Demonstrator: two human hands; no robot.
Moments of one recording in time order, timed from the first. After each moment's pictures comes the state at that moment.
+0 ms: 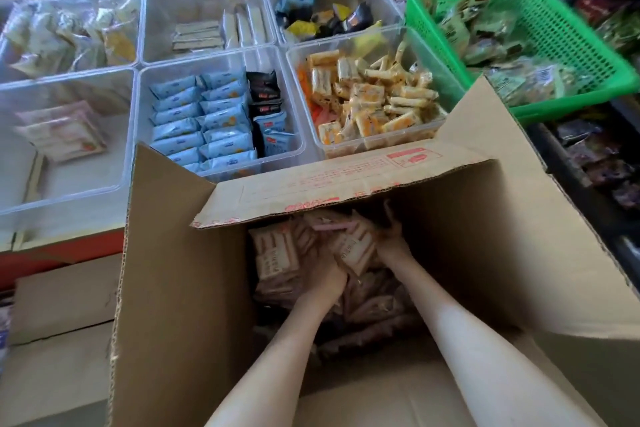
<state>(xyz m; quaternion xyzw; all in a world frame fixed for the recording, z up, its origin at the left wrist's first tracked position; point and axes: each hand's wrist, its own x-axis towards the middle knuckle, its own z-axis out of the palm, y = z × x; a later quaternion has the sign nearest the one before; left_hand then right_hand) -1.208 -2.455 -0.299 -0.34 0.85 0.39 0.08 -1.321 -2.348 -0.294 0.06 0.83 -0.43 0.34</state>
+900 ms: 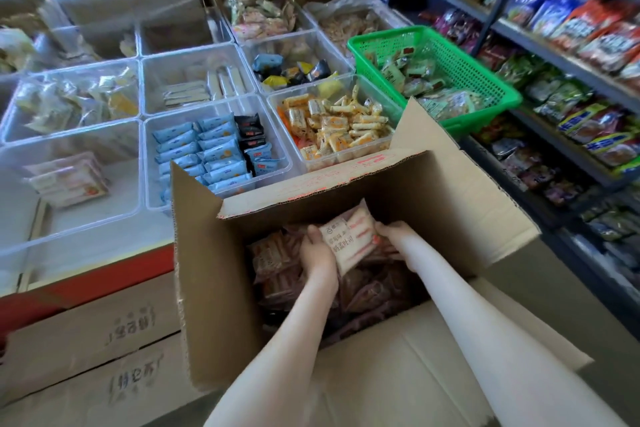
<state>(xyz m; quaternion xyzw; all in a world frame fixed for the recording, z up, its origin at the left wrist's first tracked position) -1.191 -2.434 -0.199 -0.48 0.46 0.74 -0.11 -1.278 -2.308 -0.185 0.13 0.77 -0.53 0.33</state>
